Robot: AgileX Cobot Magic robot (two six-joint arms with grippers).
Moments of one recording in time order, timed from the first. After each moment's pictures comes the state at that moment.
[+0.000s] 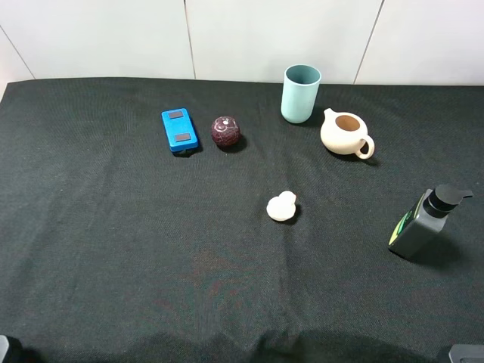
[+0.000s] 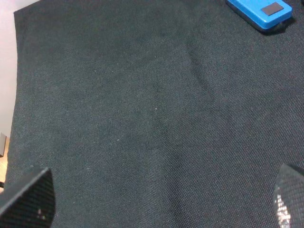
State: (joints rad) left arm -0.03 -0.01 -0.49 -0.02 1.06 0.18; right arm 0.01 -0.01 -0.50 -0.06 1.02 0.03
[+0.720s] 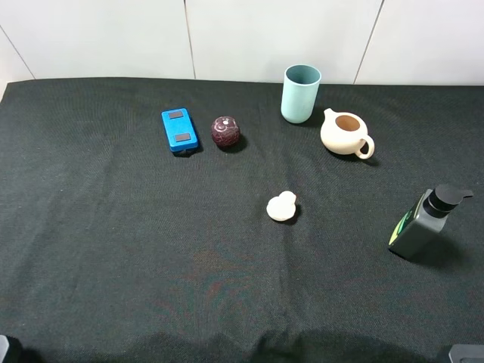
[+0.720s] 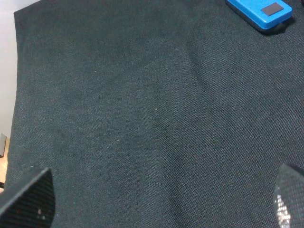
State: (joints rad) left arm -0.03 -0.01 -0.49 -0.02 1.06 0.18; right arm 0.01 -0.01 -0.50 -0.06 1.02 0.03
